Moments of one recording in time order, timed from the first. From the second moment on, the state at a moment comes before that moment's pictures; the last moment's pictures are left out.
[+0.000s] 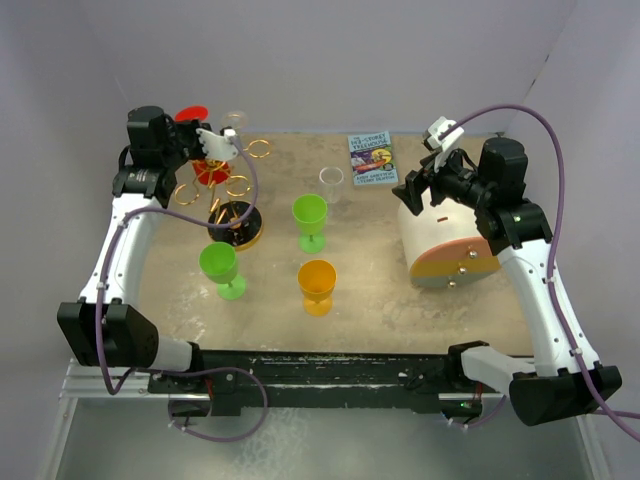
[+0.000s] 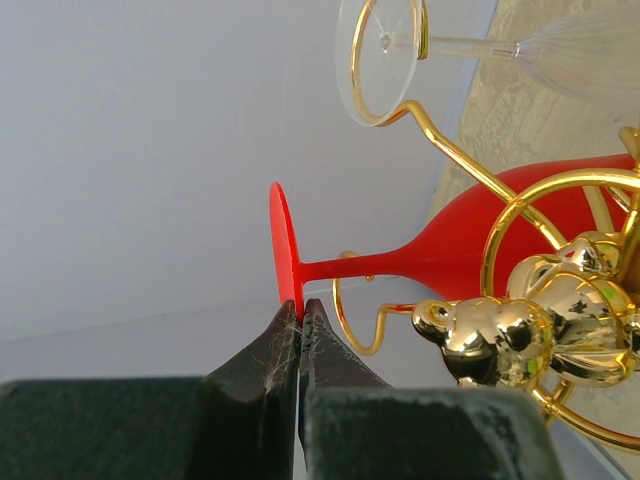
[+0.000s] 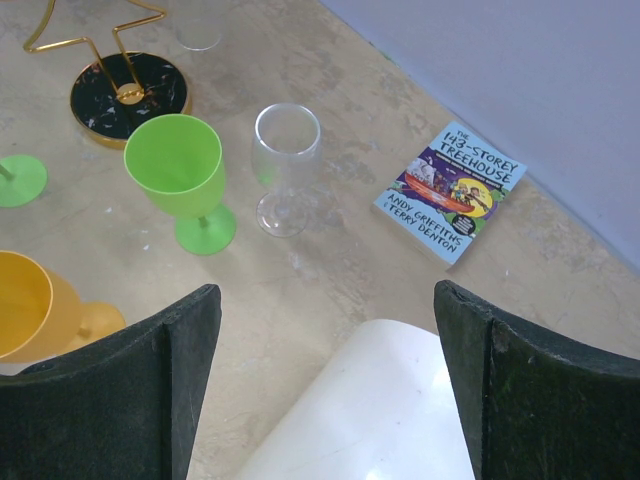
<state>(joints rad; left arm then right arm) -0.02 1.41 1.43 -0.33 0.21 1.40 0.17 1.13 1.32 -0.52 -0.52 -0.33</state>
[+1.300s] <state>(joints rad) -0.02 1.40 1.41 -0.32 0.14 1.22 0.17 1.13 1.32 -0.52 -0.52 -0.34</state>
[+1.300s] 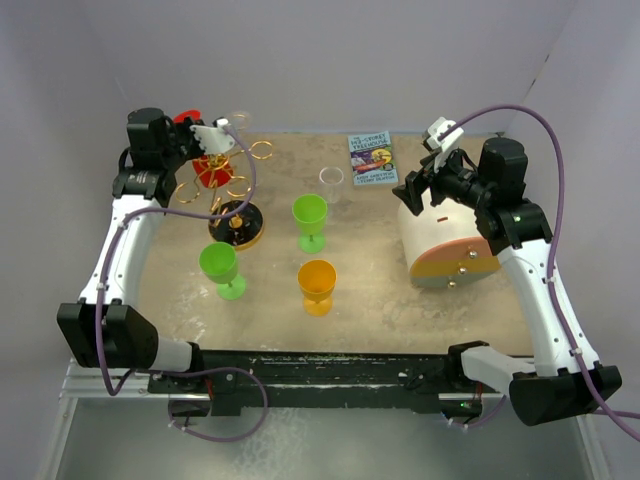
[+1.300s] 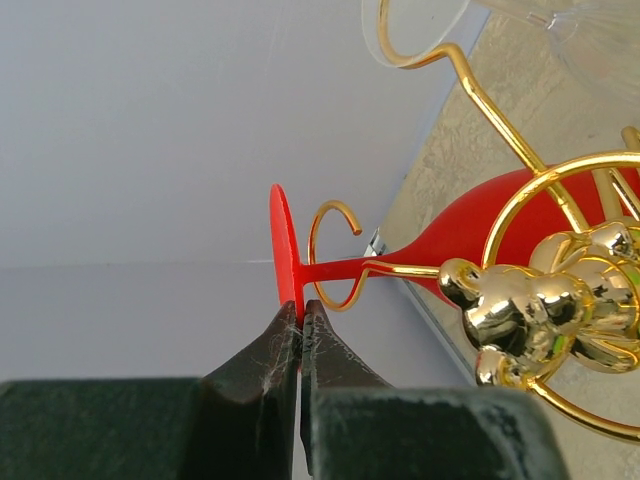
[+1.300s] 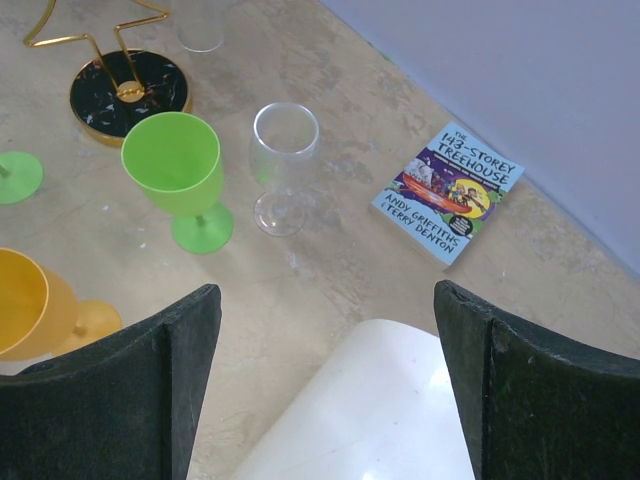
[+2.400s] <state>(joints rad) -0.02 1.45 1.42 -0.30 0.13 1.21 0.17 1.13 1.31 -0.52 -0.52 -0.35</state>
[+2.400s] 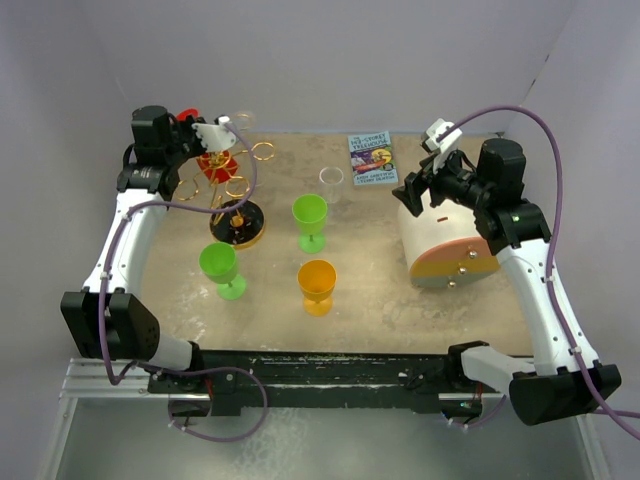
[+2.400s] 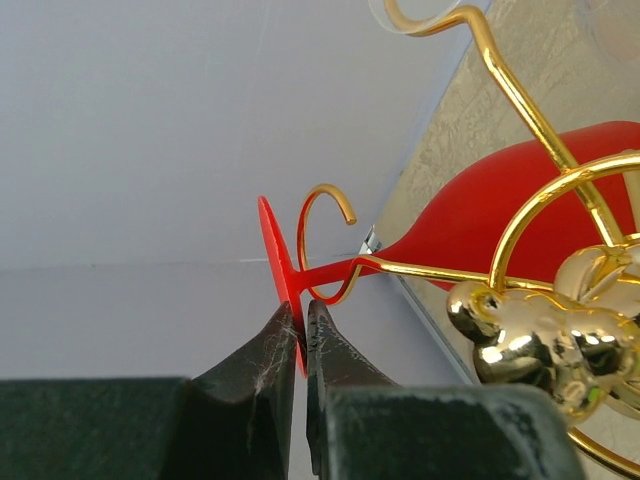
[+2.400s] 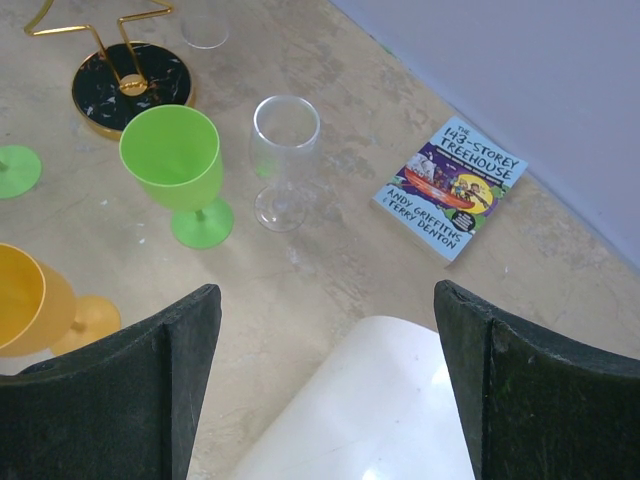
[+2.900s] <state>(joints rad) -0.05 1.45 1.42 -0.30 0.12 1.26 0.17 1.13 1.31 -0.52 -0.52 -0.35</state>
